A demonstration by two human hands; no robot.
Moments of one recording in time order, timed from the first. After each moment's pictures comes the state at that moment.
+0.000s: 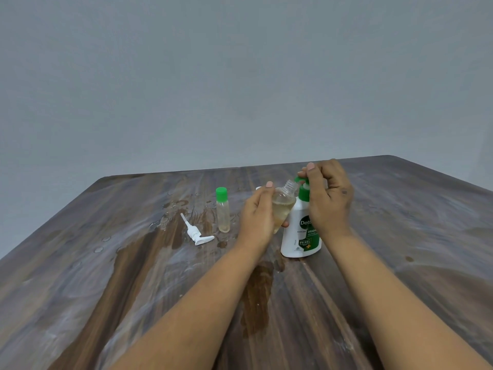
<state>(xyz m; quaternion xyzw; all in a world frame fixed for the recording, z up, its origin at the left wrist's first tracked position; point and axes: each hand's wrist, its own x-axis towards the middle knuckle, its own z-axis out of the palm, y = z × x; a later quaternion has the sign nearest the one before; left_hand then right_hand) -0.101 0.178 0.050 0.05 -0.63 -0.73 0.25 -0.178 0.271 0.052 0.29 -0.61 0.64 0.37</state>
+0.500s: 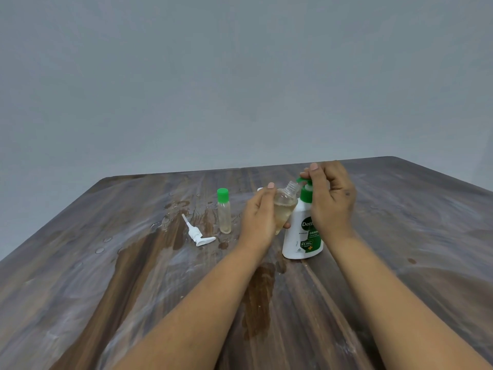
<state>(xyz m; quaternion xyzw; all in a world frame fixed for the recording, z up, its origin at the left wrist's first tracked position) -0.102 0.176 0.048 0.05 -0.63 -0.73 0.25 -0.176 0.271 0.053 0.28 -0.60 0.66 0.36</state>
